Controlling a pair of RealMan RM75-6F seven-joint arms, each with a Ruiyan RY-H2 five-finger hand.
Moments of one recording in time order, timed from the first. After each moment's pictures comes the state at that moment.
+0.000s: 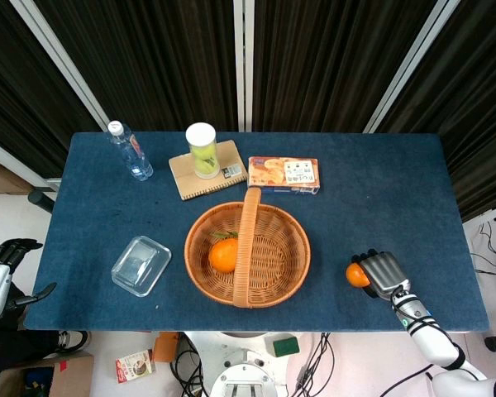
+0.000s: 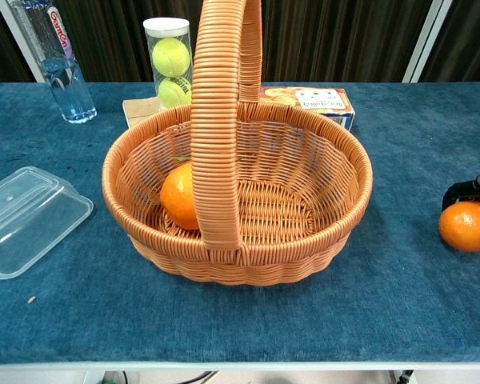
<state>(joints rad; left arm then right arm) -0.05 -1.13 -0.01 -1.44 1.57 1.55 -0.22 0.47 -1.28 -0.08 -1.64 -1.26 1.03 -0.48</state>
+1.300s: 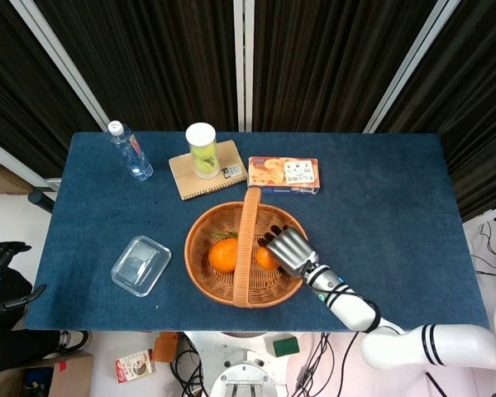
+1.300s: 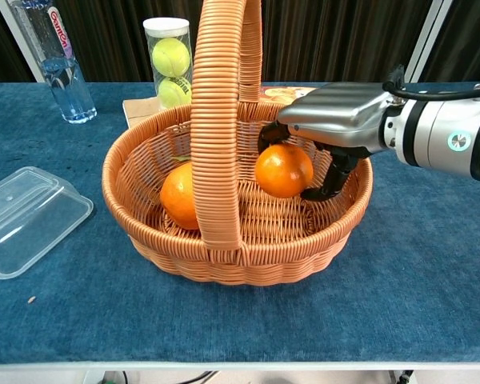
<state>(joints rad) -0.03 -1.14 -0.01 -1.37 1.55 1.56 -0.29 0.86 -1.43 0.12 -1.85 -0.96 0.90 -0.80</state>
